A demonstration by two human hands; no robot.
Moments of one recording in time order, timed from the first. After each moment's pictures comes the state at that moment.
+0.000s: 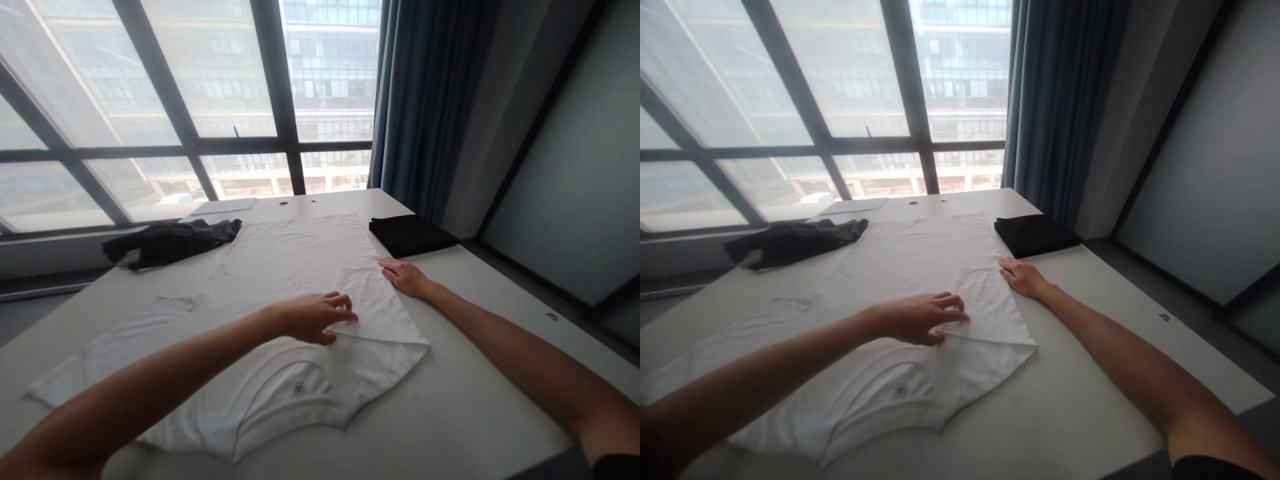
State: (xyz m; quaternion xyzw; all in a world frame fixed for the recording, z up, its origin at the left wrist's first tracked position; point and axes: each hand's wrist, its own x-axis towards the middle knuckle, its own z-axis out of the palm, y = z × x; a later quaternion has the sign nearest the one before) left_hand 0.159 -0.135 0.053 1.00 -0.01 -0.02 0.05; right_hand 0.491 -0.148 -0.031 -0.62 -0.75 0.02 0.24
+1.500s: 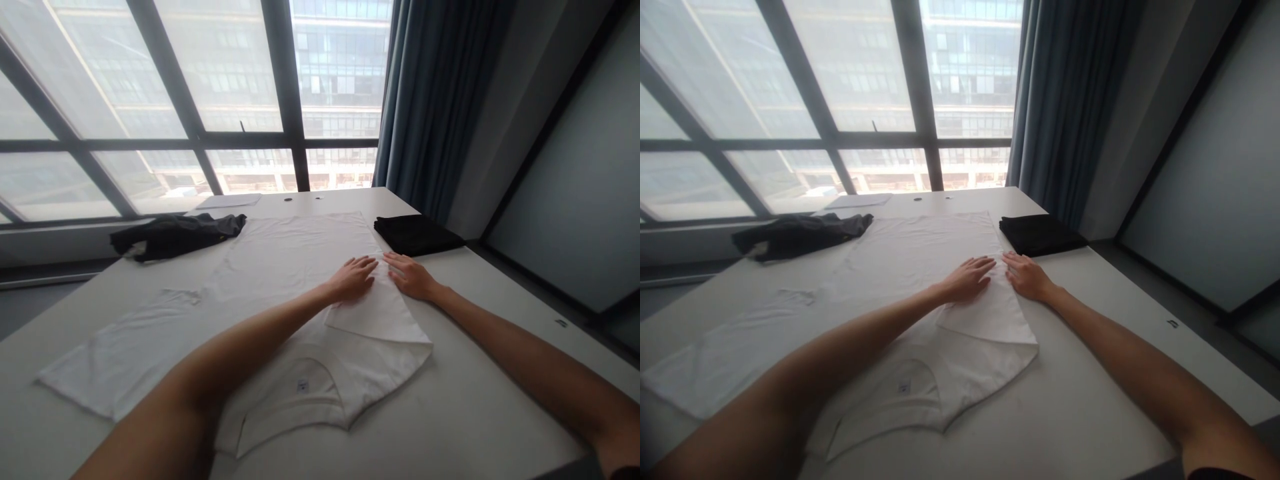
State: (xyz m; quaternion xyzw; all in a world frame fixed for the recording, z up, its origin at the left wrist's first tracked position) left_hand 0.255 -0.075 -0.005 0.97 0.18 0.12 0.04; right_hand 0.484 -0.153 -0.026 -0.58 -0.77 -0.01 0.26
